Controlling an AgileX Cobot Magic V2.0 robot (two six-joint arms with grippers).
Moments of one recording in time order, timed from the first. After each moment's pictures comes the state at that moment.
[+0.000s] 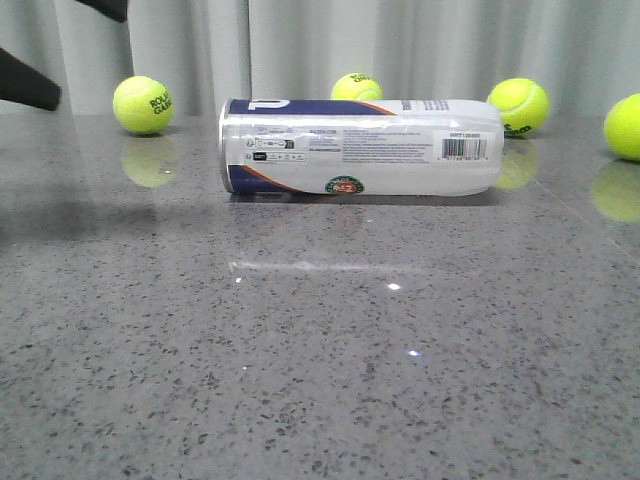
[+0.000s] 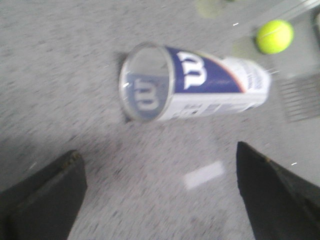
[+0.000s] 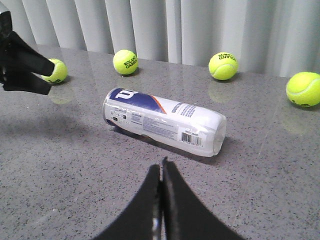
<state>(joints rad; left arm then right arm) -0.08 1.41 -1.01 -1.09 0.90 0.65 0.50 0.29 -0.46 0.10 0.39 0.03</state>
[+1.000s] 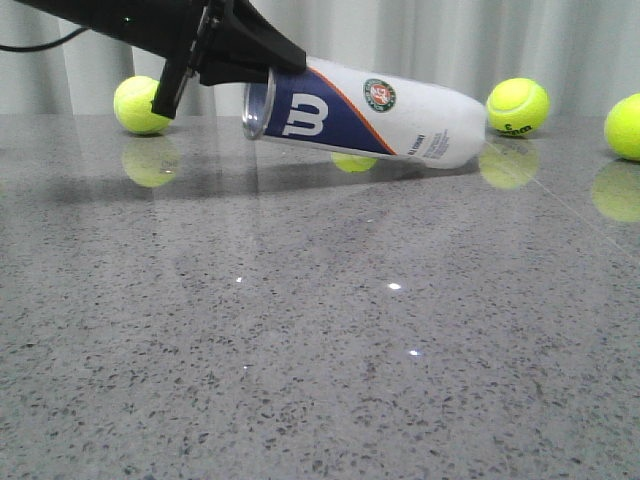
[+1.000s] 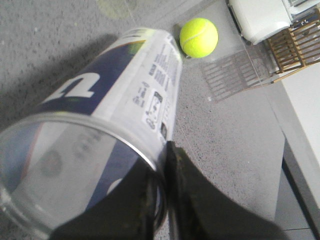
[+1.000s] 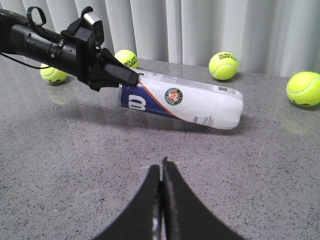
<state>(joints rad) -0.29 1.84 -1.36 -1.38 0.97 0.87 0.50 0.29 -0.46 0.10 0.39 0.03</state>
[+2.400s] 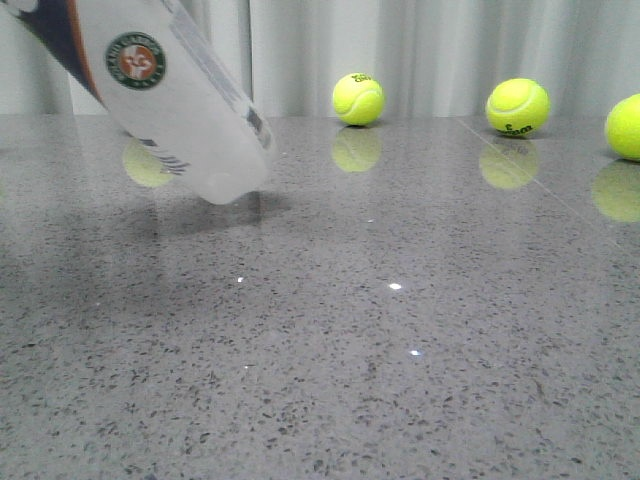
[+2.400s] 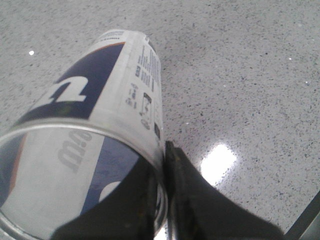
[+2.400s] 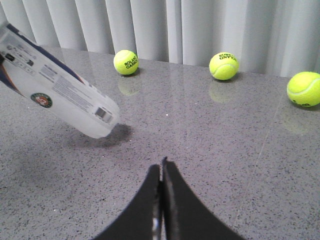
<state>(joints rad) -0.59 1.31 -1.46 -0.11 1.26 0.30 0.50 0.29 -0.46 0.10 0.39 0.03</state>
